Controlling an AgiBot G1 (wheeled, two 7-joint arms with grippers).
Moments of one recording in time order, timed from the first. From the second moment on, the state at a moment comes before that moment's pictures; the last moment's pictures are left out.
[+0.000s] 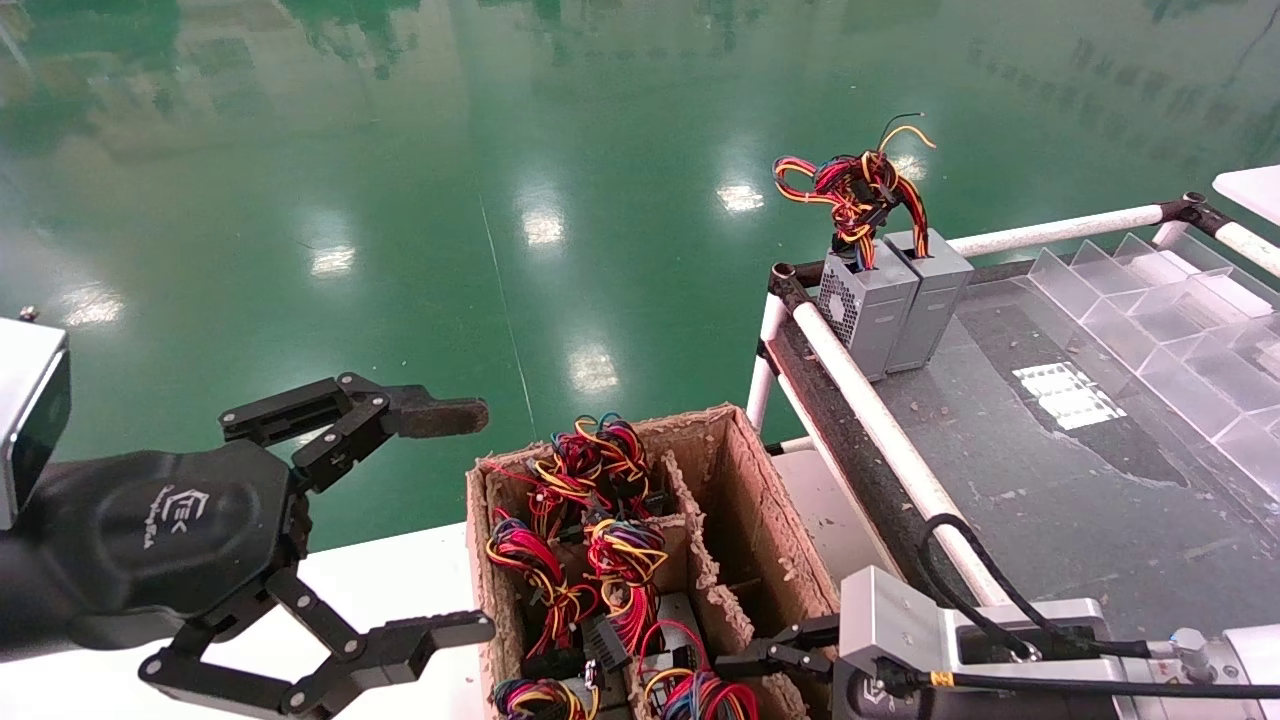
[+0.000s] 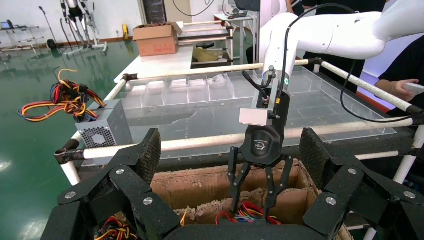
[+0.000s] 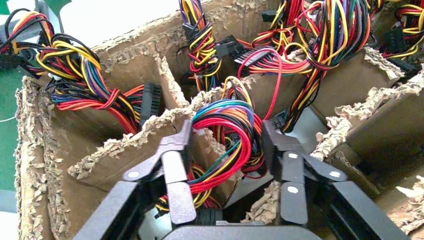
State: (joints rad) left arm -1.09 0.58 0.35 -1.26 0.68 1.47 -0.15; right arm 1.08 -0.72 -0.53 1.32 -1.22 -1.37 0.33
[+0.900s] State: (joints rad) left arm -1.09 0.58 0.35 -1.26 0.68 1.47 -0.15; right arm 1.01 -0.67 -0.42 1.32 -1.02 -1.37 0.20
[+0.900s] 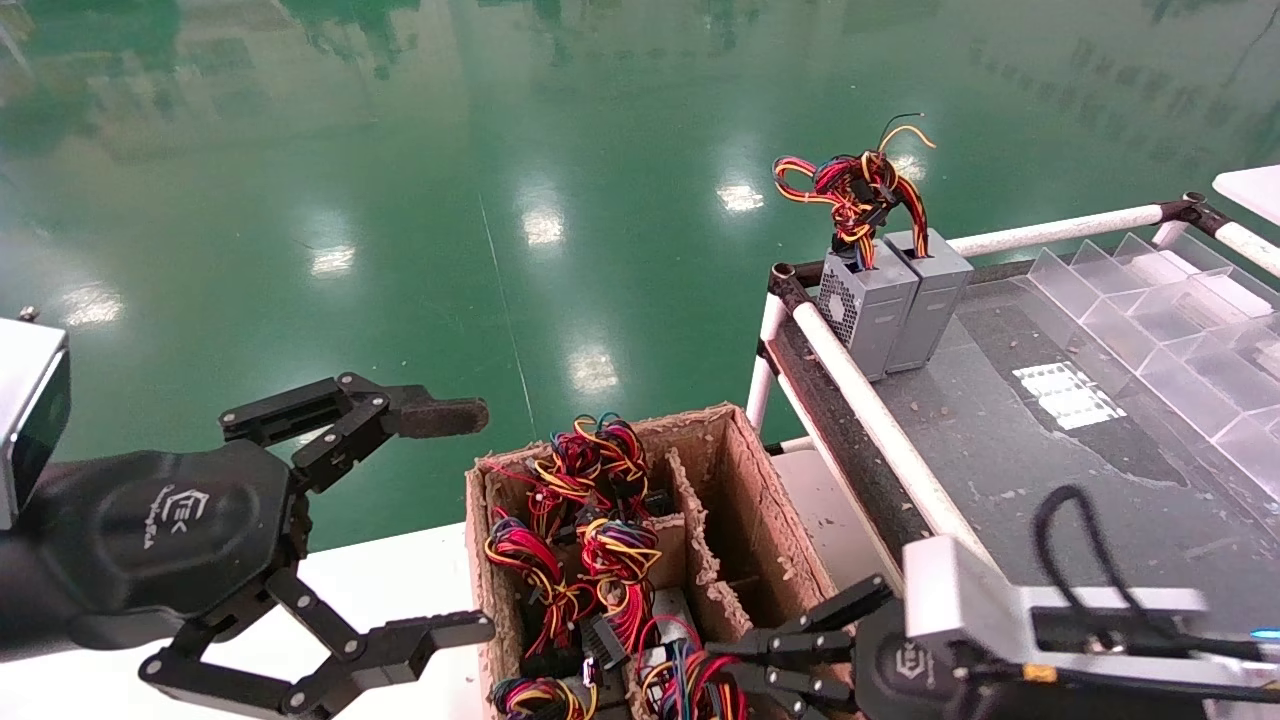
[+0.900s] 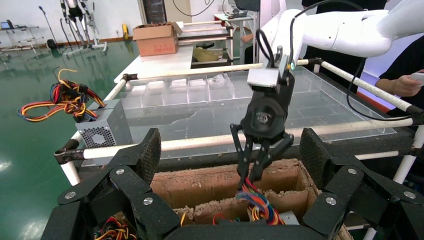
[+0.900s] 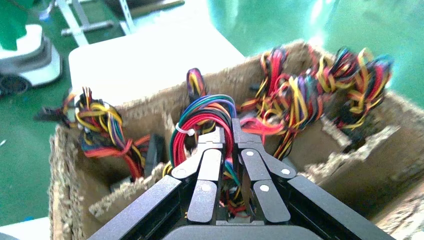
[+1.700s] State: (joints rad) left arm -1.09 0.58 0.35 -1.26 0.68 1.47 -0.15; right arm 1.15 -0.65 -0.28 1.09 -0.72 -1.44 0.24
